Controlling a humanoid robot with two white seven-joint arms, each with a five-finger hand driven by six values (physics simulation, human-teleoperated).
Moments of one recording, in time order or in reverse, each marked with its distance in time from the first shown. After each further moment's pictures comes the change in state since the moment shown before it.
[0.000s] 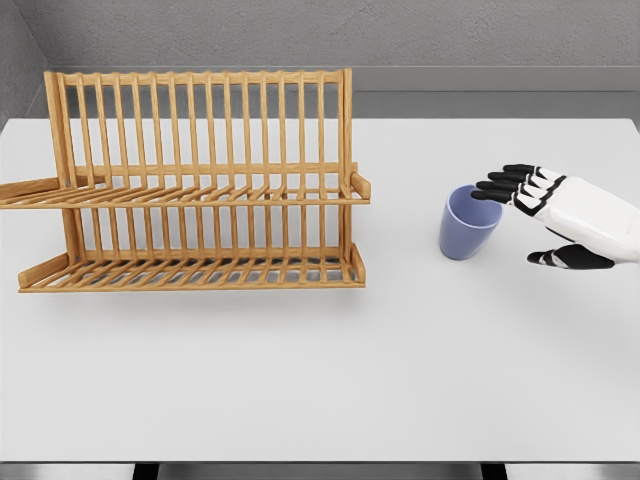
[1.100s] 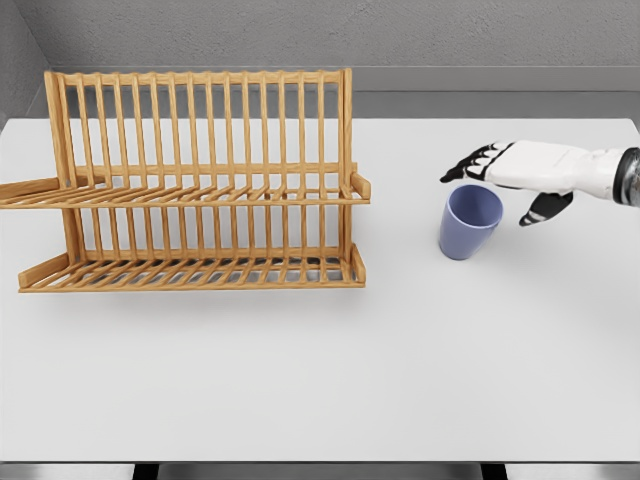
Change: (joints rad) left arm 0.000 0.000 0.000 0.000 0.000 0.000 0.000; right arm -0.624 0.159 0.409 0.249 -0.003 0.146 0.549
